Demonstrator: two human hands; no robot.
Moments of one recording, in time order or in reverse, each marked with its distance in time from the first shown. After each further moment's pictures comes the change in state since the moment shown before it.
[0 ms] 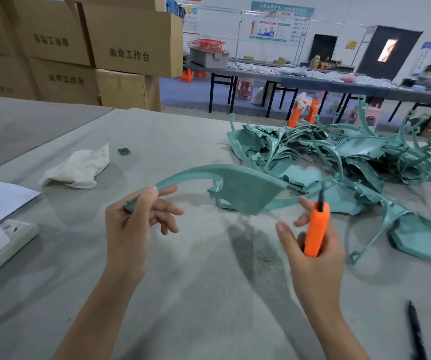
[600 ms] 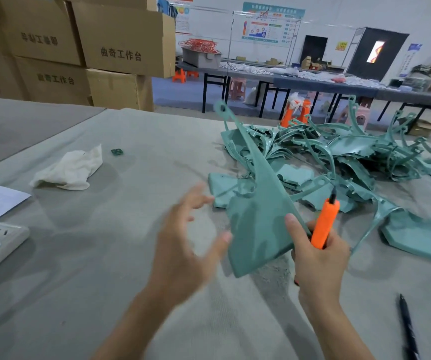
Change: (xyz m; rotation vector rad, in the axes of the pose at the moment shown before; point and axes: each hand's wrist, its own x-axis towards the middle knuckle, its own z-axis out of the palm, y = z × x) left_hand -0.038 -0.012 0.031 0.556 -0.301 0.304; right_hand 0.002 0.006 -0.003 0.112 0.175 0.326
